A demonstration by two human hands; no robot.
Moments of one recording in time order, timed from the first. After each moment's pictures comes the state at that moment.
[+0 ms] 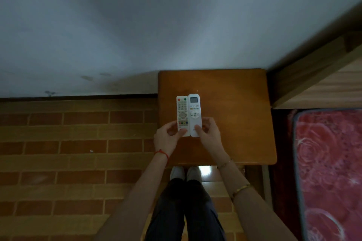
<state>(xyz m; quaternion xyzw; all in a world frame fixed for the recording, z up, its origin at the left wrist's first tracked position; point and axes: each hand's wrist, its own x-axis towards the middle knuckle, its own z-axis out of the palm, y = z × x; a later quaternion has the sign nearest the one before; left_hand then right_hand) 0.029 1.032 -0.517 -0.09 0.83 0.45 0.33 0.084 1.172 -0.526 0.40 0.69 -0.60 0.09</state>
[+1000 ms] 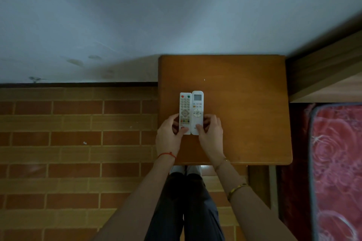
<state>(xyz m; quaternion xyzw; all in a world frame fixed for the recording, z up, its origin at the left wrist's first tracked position) 0.036 1.023 -0.595 -0.01 0.90 0.36 0.25 0.087 1.150 -0.599 0.39 0.80 -0.45 0.06</state>
